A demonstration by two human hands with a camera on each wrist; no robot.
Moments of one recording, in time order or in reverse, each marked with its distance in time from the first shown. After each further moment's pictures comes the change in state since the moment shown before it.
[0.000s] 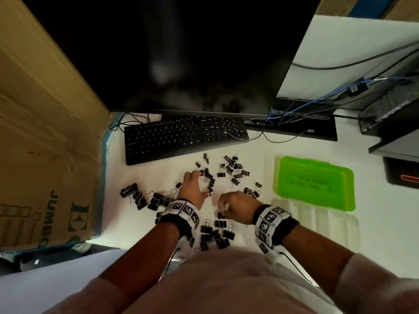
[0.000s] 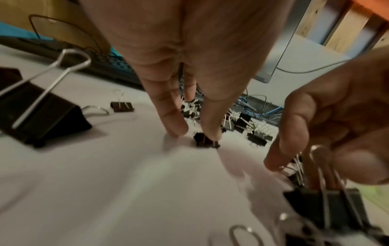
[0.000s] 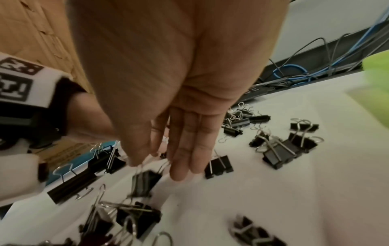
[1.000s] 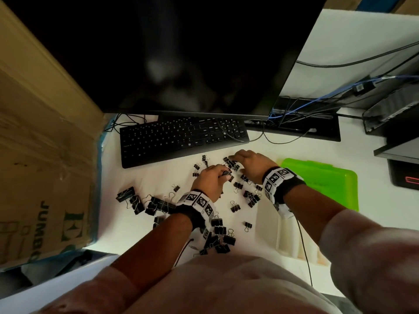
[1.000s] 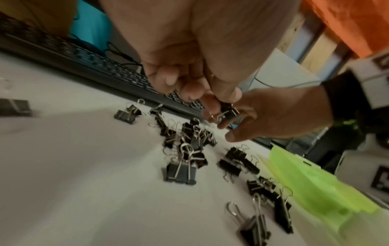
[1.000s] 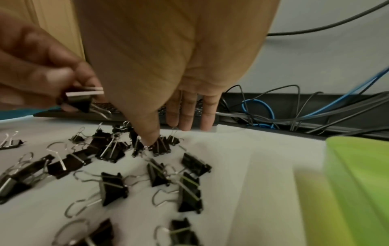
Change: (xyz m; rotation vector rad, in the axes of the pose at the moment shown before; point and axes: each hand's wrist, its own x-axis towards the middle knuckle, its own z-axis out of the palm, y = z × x) left_hand 0.026 0.050 0.005 -0.061 -0.019 0.229; right_hand 0.054 0.059 -0.081 -0.372 0.170 0.070
